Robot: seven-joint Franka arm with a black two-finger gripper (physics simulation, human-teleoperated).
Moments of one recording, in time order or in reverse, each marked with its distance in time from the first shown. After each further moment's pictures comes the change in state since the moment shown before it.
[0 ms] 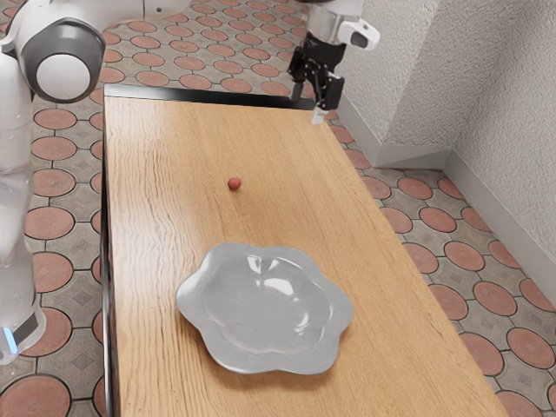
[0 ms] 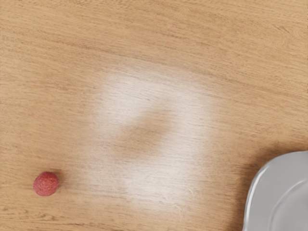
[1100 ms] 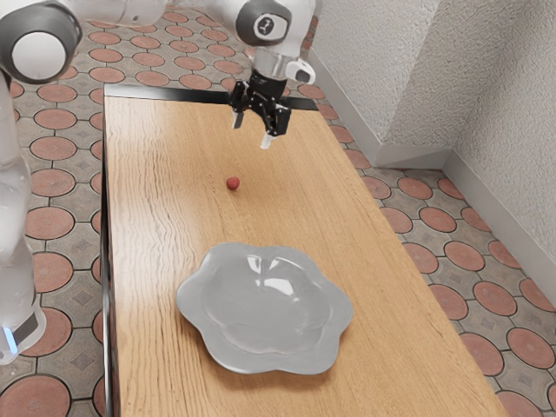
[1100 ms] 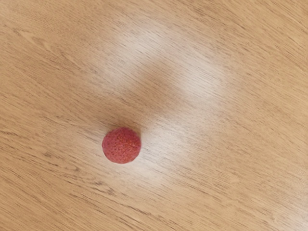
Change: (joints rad) arm 0.011 -0.148 0.159 -0.510 0.007 0.254 -0.173
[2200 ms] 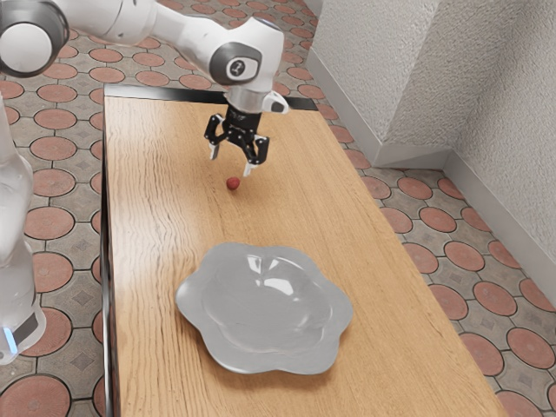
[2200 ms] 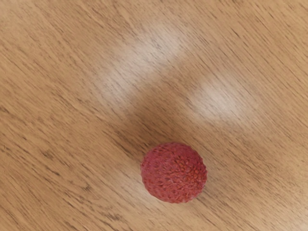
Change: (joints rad) arm -0.017 -0.063 0.092 -0.288 0.015 0.261 -0.190
